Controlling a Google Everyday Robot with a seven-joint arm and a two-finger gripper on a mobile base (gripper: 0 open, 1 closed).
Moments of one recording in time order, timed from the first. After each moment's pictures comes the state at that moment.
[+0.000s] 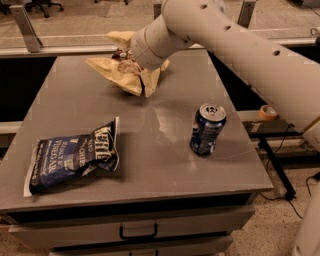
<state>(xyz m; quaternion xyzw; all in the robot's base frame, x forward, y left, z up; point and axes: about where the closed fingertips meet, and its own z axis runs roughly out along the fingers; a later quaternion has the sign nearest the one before) 0.689 0.086 0.916 -0.87 0.25 -0.14 0.40</state>
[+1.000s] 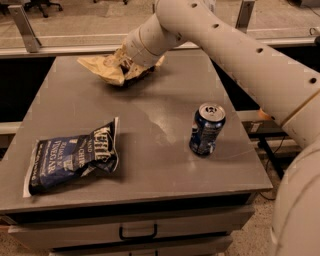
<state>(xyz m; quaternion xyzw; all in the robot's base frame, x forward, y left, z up) 0.705 0.101 0.909 -0.89 0.19 -0.14 0.39</state>
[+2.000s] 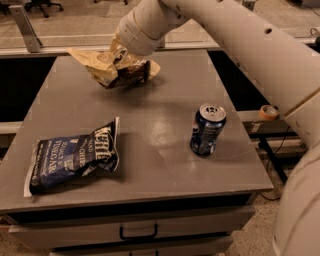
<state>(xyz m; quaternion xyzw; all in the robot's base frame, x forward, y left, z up) 0.666 0.111 0.948 -0.91 0.17 -0.11 0.37</state>
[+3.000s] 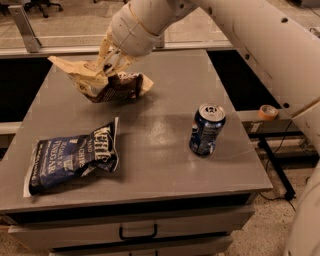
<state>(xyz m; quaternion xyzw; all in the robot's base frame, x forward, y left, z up) 0.593 0.118 0.968 -0.92 0.15 0.00 0.37</state>
